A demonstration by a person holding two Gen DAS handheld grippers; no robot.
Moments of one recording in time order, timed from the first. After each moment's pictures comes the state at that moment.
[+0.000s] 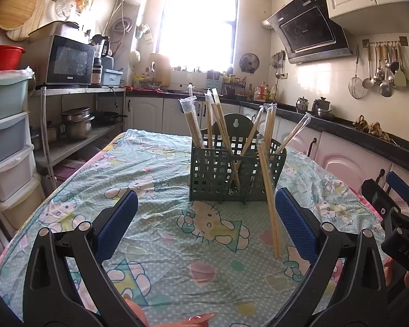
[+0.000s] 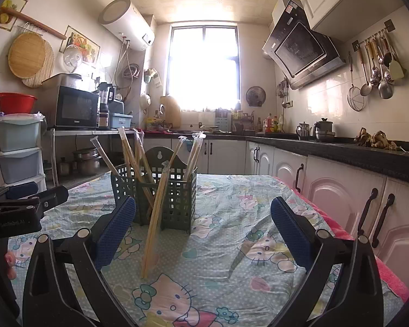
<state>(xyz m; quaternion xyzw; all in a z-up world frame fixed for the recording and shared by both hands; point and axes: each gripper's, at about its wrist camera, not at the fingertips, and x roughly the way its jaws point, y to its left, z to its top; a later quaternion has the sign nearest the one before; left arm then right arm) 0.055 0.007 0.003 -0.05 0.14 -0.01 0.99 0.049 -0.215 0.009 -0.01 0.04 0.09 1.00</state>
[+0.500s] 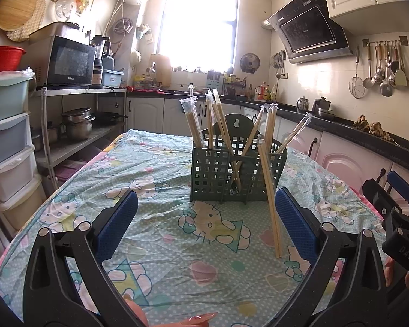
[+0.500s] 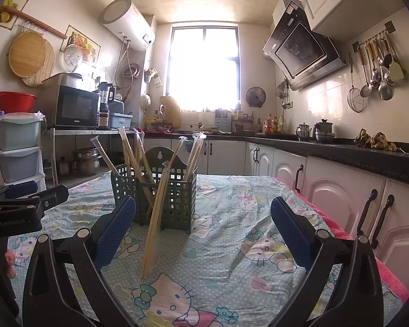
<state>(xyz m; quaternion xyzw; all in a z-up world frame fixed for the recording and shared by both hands) 0.055 0.007 0.003 -0.05 0.14 -0.01 0.99 0.048 -0.215 0.008 -0.01 0.04 0.09 1.00</state>
